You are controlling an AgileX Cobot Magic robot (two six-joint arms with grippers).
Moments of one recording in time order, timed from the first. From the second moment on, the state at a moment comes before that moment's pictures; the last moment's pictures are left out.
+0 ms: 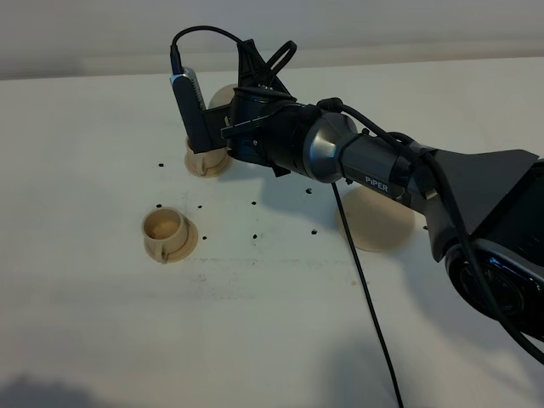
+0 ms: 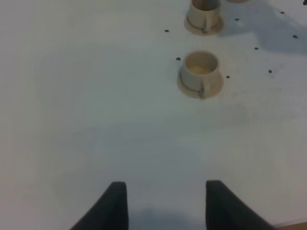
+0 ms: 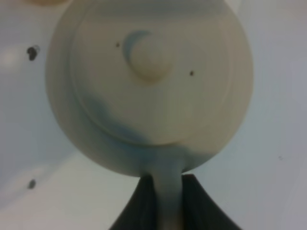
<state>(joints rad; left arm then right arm) -0.04 0.00 -0.51 -0.09 1.07 0.08 0.81 2.35 -1.93 -0.96 0.73 -0.44</state>
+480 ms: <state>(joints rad) -0.04 0.00 -0.51 -0.09 1.07 0.08 0.80 2.35 -1.93 -0.97 0.73 -0.47</state>
